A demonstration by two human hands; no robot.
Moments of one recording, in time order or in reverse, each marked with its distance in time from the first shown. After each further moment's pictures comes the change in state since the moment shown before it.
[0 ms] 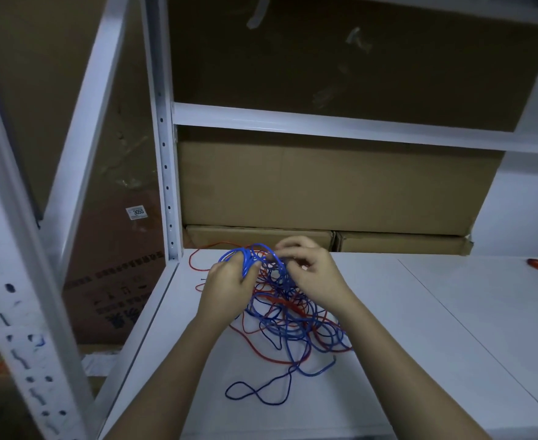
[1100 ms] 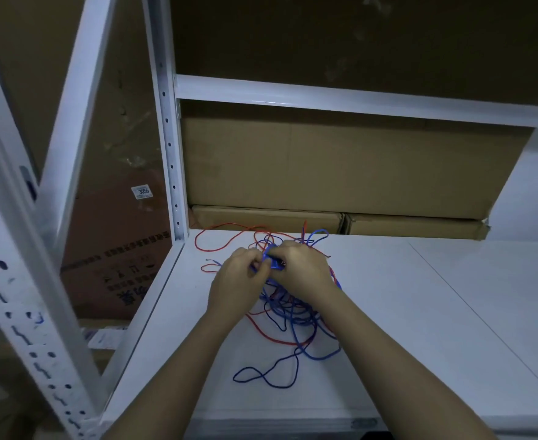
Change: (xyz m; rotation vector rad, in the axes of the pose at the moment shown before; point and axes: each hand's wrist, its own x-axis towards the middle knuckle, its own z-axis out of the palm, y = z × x) left_hand -0.016 -0.001 0.016 -0.069 -0.061 -0.114; right_hand 0.007 0.031 0.035 -0.714 -0.170 0.018
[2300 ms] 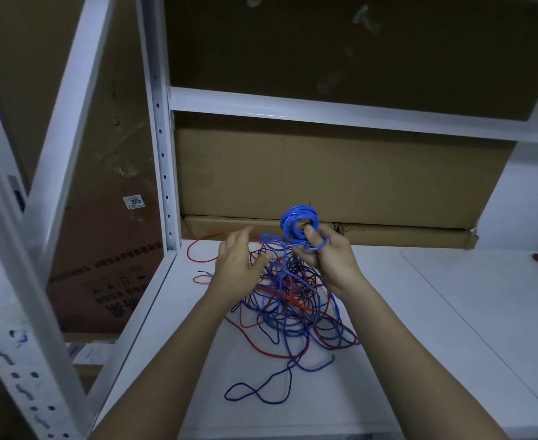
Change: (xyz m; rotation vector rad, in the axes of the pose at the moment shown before) left_hand 0.038 0.003 0.002 0.005 -0.031 0.082; right_hand 0.003 0.028 -0.038 1.493 0.226 0.435
